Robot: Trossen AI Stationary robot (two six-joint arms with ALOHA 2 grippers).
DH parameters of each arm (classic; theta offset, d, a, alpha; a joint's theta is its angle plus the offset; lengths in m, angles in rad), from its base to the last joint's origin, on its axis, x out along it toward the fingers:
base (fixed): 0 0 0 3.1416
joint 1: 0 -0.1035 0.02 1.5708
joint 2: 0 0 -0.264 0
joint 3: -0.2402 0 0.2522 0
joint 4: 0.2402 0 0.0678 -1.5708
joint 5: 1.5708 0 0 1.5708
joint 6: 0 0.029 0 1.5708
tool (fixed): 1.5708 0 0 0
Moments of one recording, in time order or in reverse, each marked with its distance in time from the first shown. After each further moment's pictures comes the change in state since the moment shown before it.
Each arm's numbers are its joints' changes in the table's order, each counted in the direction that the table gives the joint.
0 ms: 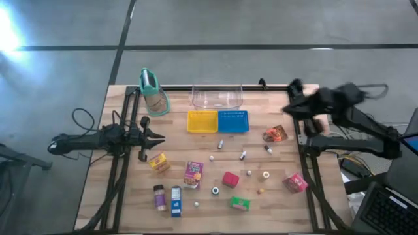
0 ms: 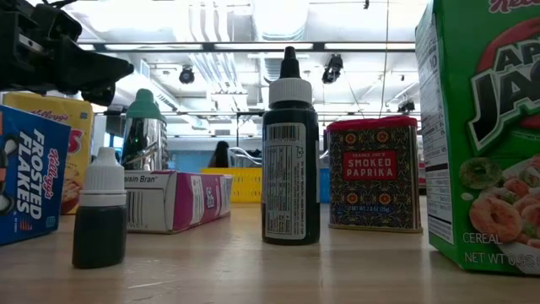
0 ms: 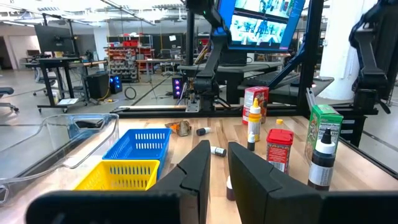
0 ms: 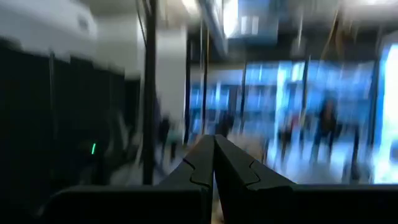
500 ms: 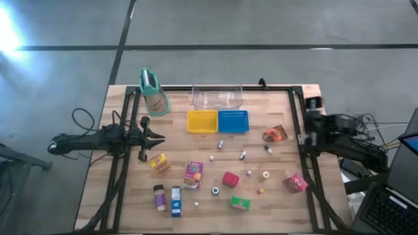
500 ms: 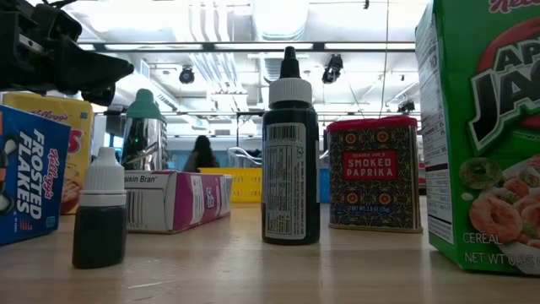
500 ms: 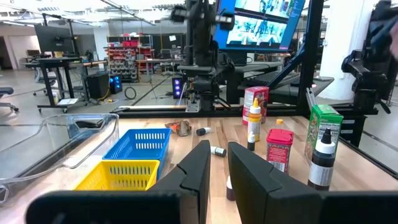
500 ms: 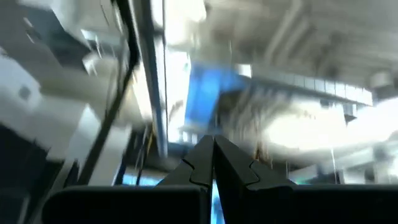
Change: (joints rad) left arm 0.000 0.000 0.000 0.000 0.000 0.000; right arm 0.036 -0.566 0.741 -0.829 0.260 -0.071
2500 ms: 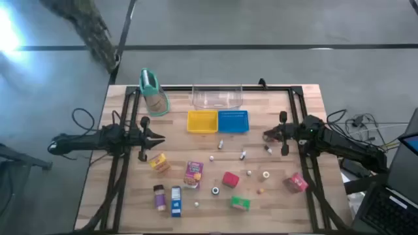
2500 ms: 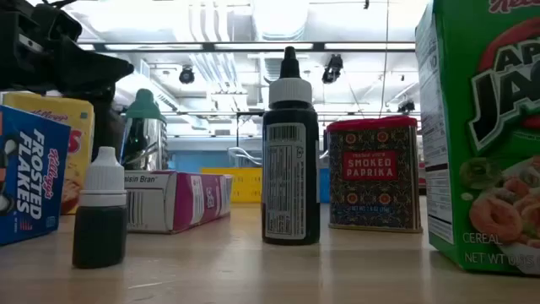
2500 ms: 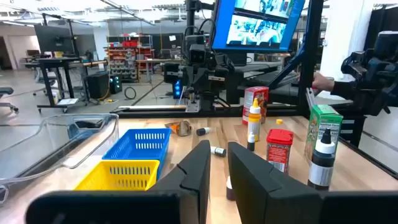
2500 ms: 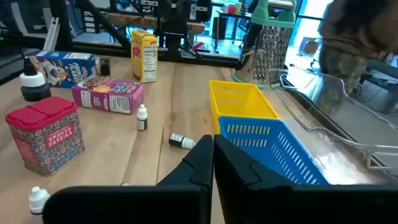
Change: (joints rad) left arm 0.000 0.000 0.000 0.000 0.000 0.000; right arm 0.001 -0.031 0.092 1.040 0.023 -0.267
